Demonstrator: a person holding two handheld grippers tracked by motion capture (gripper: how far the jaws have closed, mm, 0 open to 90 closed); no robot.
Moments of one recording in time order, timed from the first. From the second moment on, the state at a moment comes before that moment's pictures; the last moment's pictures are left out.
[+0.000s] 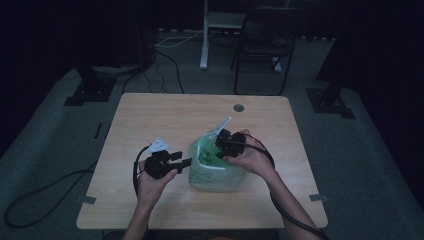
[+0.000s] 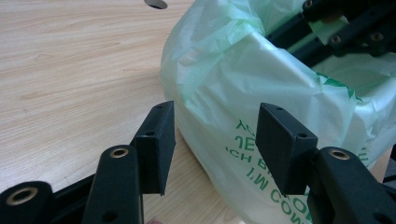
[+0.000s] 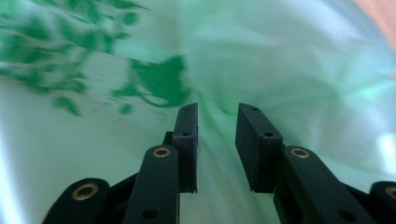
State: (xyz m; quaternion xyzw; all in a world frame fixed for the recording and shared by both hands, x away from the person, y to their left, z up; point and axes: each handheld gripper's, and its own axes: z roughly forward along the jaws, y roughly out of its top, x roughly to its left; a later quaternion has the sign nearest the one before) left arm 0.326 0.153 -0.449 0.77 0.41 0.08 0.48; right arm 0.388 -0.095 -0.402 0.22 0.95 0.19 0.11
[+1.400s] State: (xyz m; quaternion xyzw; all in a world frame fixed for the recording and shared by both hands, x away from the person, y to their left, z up) left arm 0.326 0.152 -0.450 0.77 0.41 0.08 0.48; right arm 0.362 -0.138 -0.385 0.19 0.95 0.24 0.05
